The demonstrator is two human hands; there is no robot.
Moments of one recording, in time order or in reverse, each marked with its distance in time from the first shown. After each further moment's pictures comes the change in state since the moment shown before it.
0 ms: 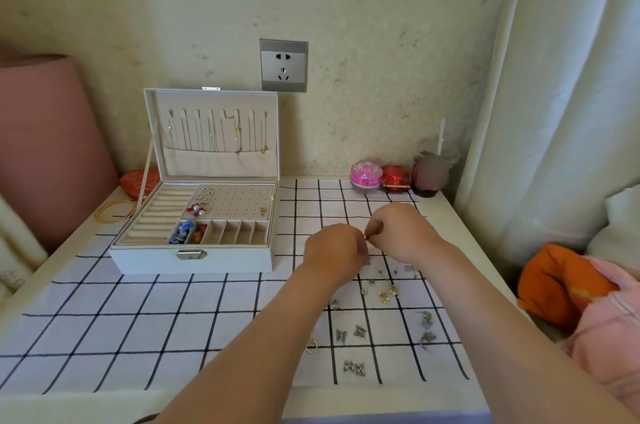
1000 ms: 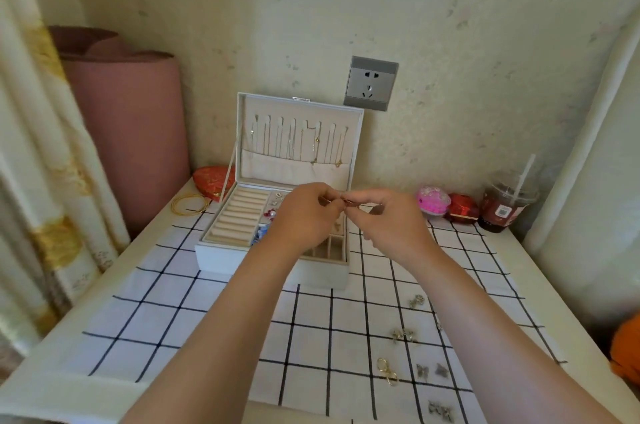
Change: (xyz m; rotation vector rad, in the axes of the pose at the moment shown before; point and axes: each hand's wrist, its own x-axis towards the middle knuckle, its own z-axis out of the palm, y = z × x) left_hand -0.035 -0.121 -0.115 -0.606 0.325 -0.136; right_hand 0.022 -0.146 0.021 0.681 0.209 -0.236
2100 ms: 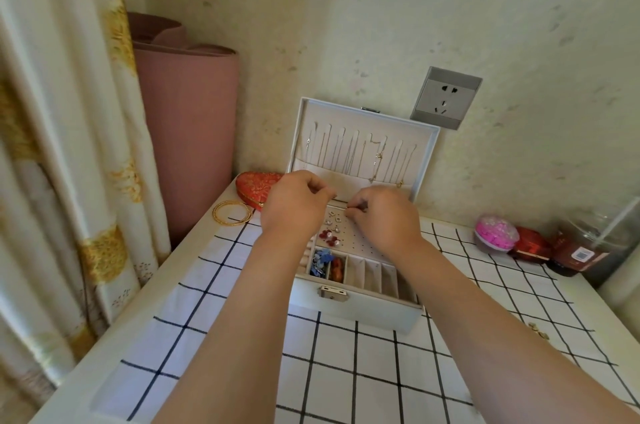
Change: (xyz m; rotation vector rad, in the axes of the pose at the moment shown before) left_hand 0.049 -0.070 -0.075 0.030 0.305 -0.110; right_hand 0.091 0.003 0.103 -0.723 -0.034 -0.159
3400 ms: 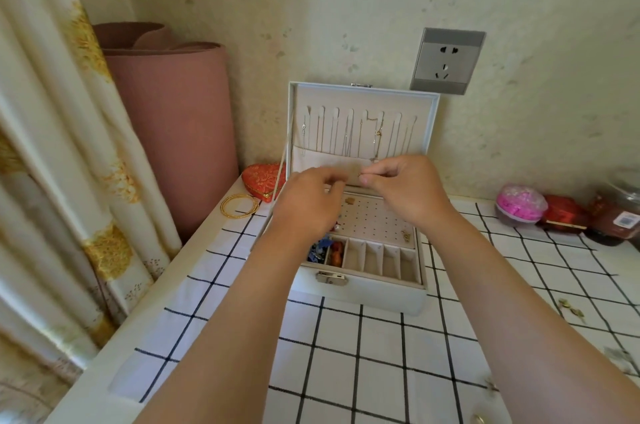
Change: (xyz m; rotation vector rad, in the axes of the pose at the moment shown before) left_hand -0.016 0.007 0.021 0.162 -0.112 0.134; right_hand -0.004 0.022 -0.023 0.721 0.020 0.155
